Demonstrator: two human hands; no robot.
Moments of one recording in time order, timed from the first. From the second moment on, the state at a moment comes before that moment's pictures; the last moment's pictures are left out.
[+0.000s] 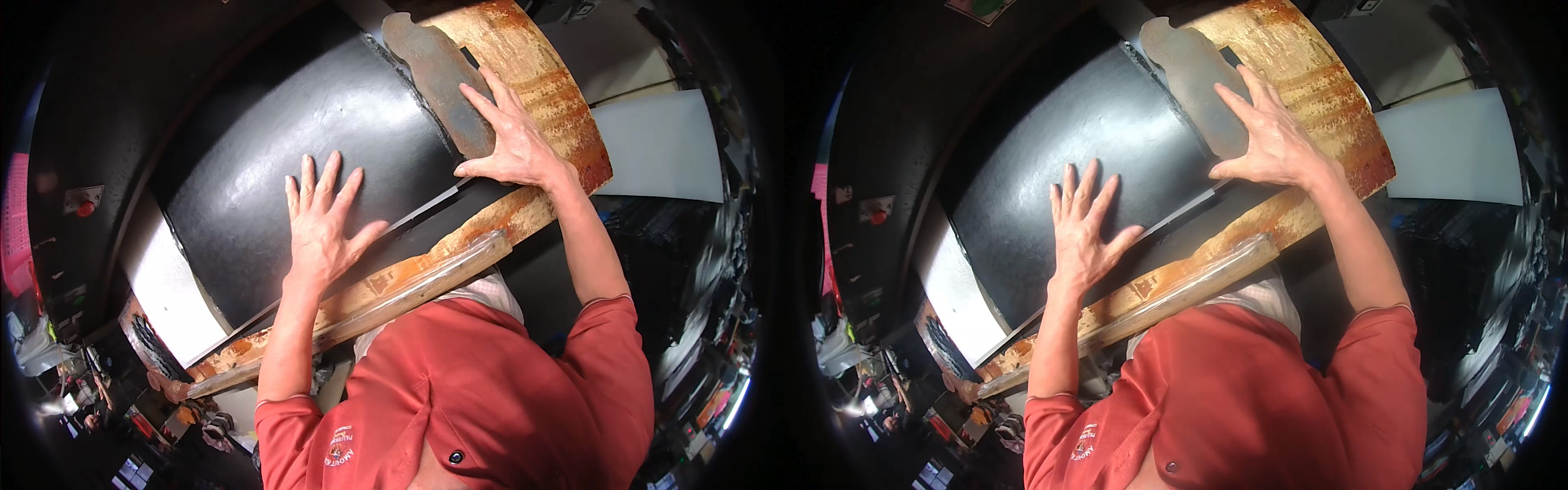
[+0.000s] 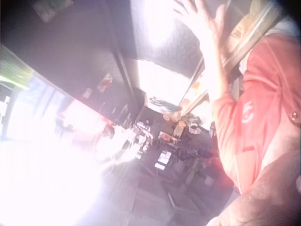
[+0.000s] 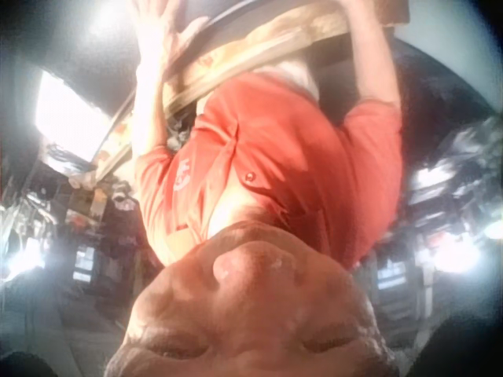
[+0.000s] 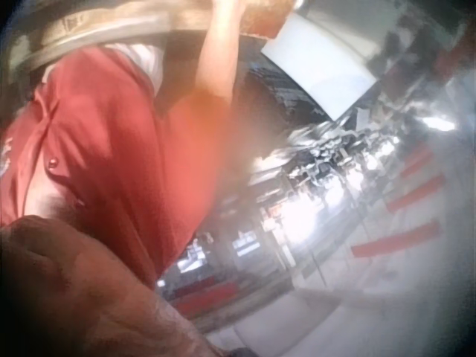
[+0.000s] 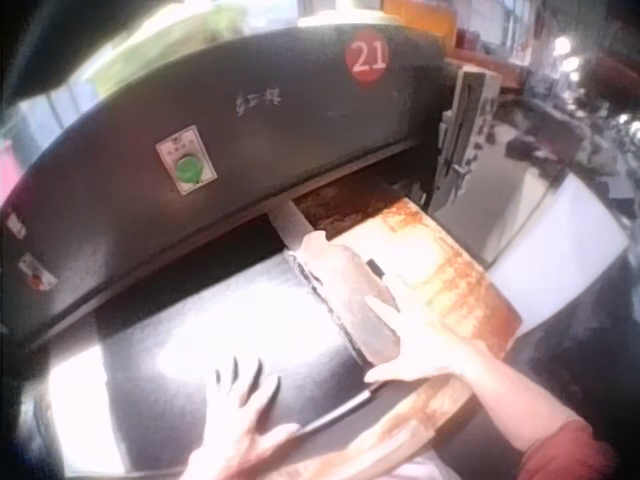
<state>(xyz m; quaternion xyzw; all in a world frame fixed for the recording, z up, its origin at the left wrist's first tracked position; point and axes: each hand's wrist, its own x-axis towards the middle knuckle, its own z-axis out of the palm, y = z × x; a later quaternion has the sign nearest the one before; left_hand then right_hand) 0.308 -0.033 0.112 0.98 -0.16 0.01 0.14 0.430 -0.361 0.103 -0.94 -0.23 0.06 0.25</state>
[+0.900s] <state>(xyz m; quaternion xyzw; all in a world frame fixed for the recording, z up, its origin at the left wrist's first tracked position) 0.234 0.151 0.091 0.93 0.34 0.15 0.00 0.399 -0.389 0.107 -0.87 -0.27 -0.10 0.40</state>
